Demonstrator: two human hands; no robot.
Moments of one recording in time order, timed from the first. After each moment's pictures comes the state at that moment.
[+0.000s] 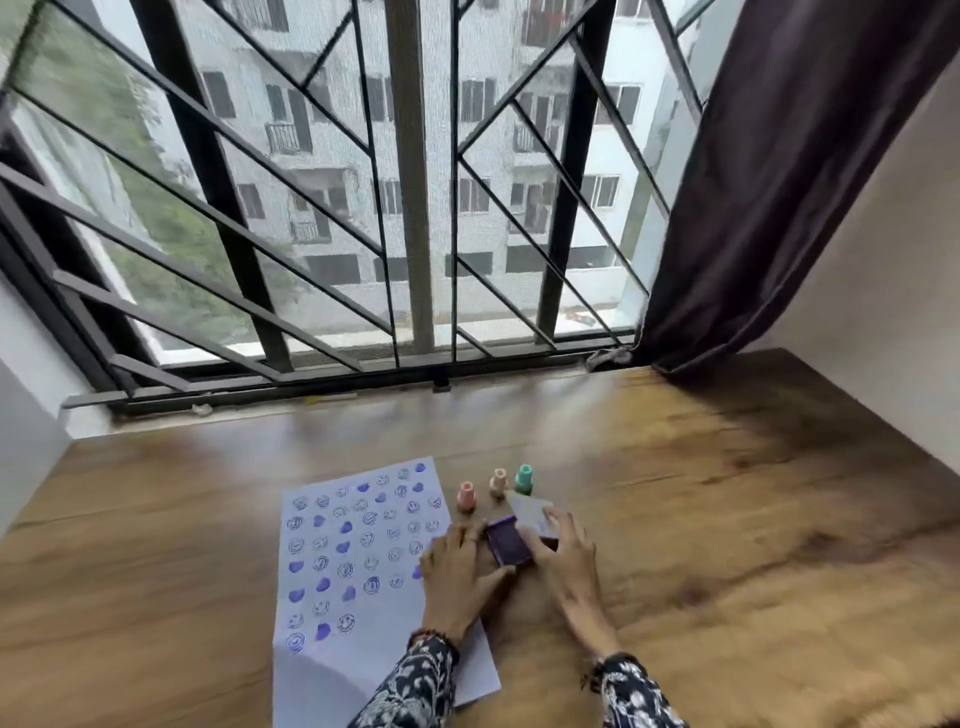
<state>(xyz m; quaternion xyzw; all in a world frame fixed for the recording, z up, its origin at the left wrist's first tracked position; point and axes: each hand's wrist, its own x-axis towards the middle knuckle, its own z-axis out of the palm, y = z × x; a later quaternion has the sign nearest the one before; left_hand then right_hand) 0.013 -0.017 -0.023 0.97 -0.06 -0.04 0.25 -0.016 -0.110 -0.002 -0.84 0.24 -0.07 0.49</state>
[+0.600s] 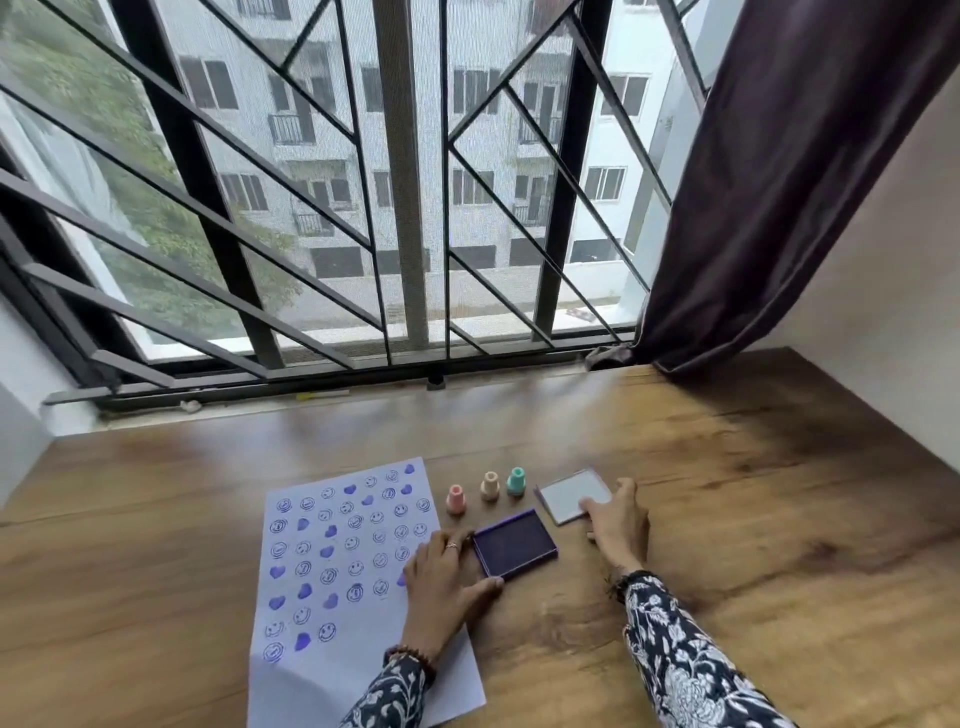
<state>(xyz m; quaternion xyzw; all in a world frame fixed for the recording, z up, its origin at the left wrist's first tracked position) 0.012 -0.016 -0.023 0.95 -0.04 -0.04 0.30 0.049 -0.234 0.007 -0.83 0.33 -0.06 0.43</state>
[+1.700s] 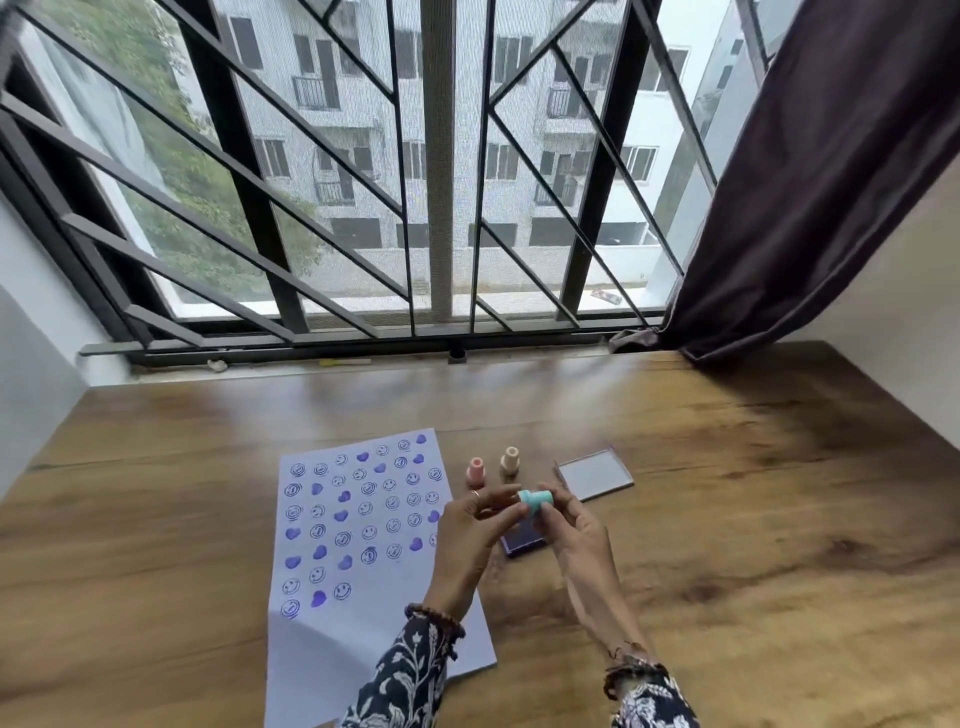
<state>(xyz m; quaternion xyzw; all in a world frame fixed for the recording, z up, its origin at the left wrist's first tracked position) -0.001 -0.030 0.047 0.67 0.05 -0.07 0.74 -0.015 -0.152 0.032 -0.54 0.13 -0.01 0.83</state>
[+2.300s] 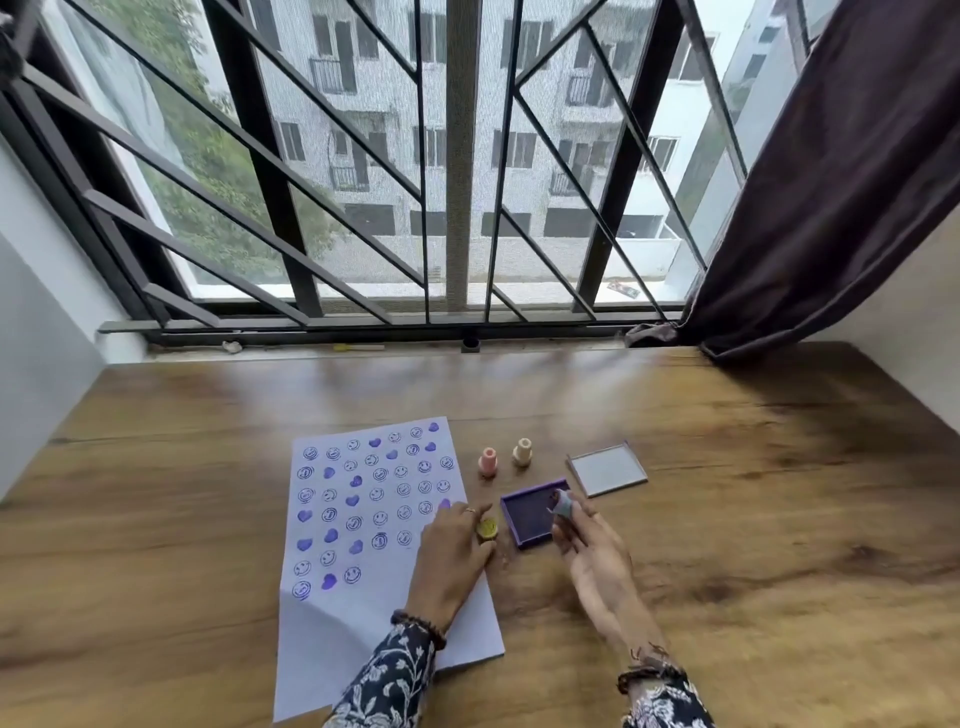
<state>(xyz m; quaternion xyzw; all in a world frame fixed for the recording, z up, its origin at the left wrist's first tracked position) -0.004 0.002 0.005 0.93 -0.05 -0.06 0.36 -0.016 -0.159 0.022 -0.38 0.26 0.01 0.89</state>
